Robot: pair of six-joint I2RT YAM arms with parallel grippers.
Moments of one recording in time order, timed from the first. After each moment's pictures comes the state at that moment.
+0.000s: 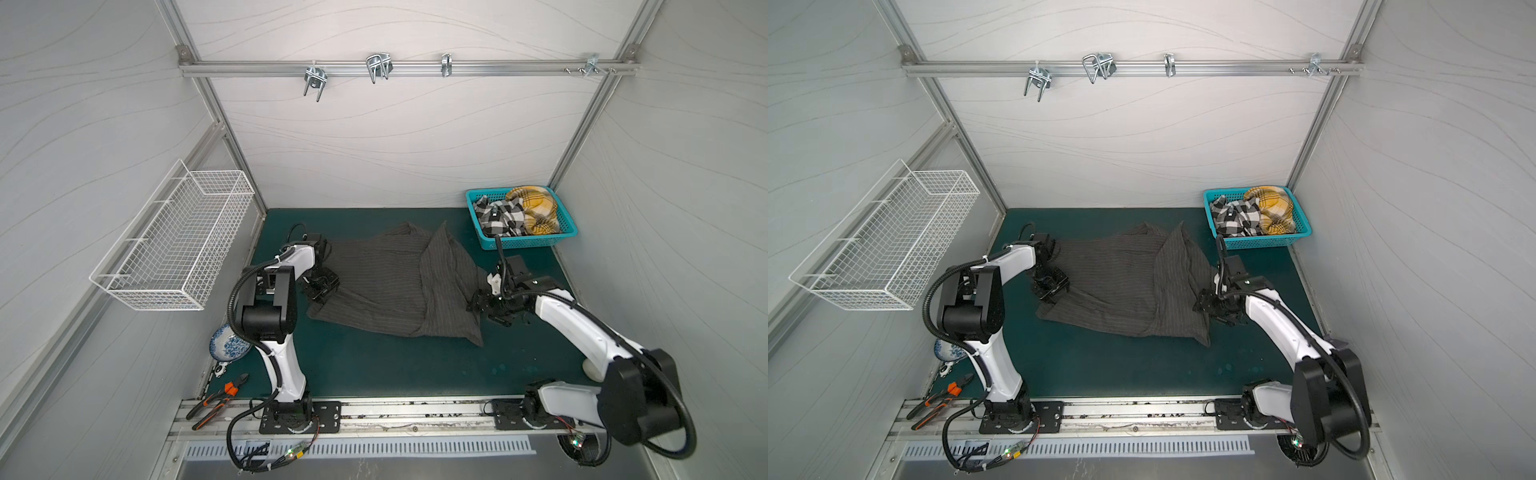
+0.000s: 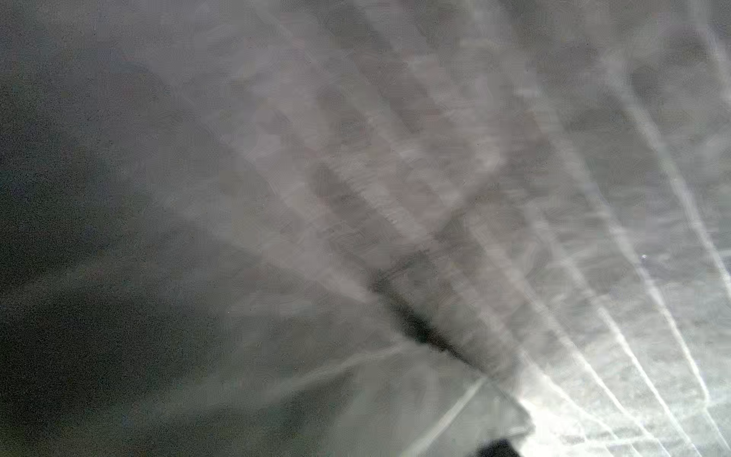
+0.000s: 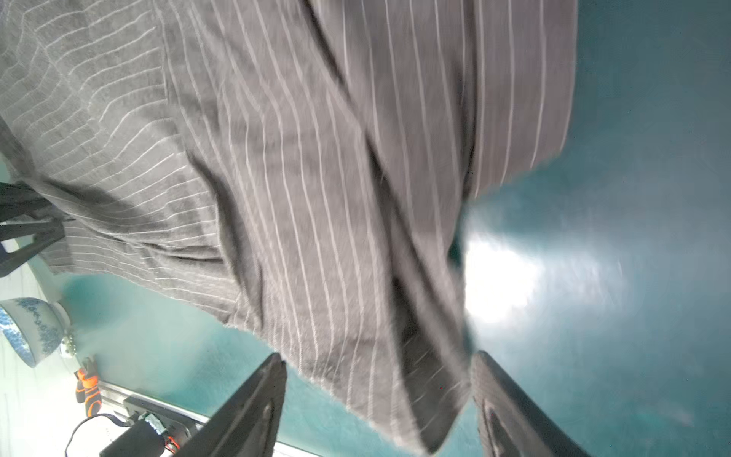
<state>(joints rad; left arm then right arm) 0.04 1.91 1.28 -0.91 0.06 -0.83 0.30 1.32 0.86 -0.79 -0.31 0.50</state>
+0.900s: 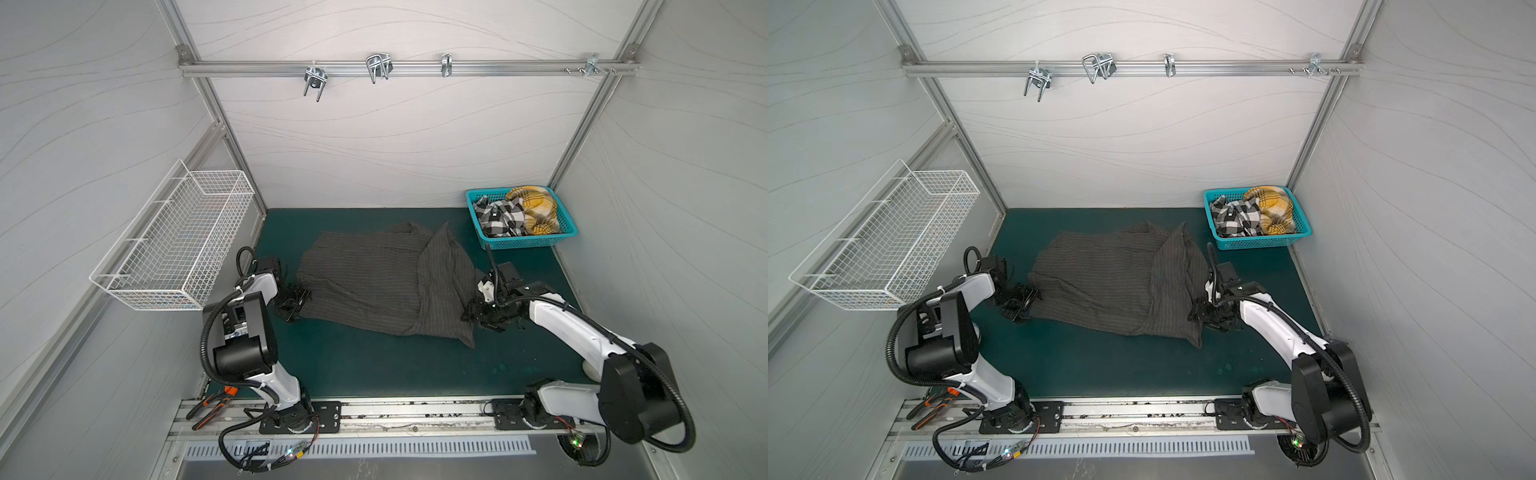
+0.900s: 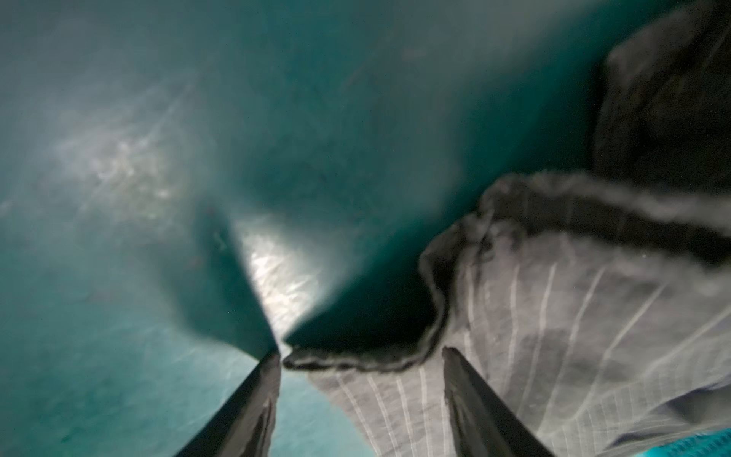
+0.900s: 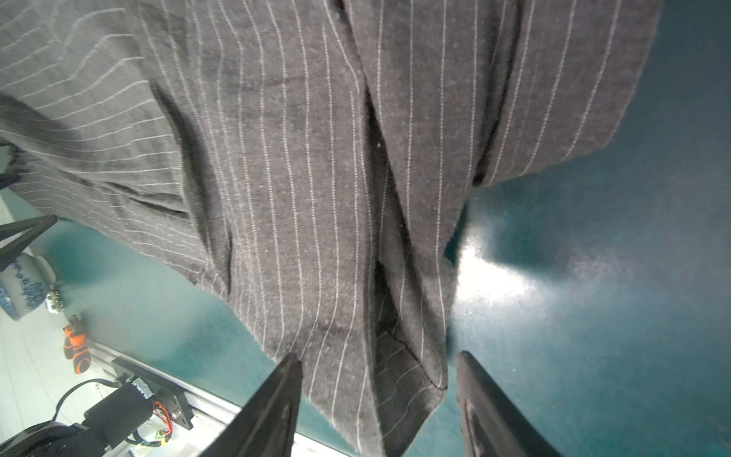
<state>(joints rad) 0.33 1.65 0.92 -0.68 0.29 -0.79 0.37 1.25 0.76 -0.75 -0.36 0.51</state>
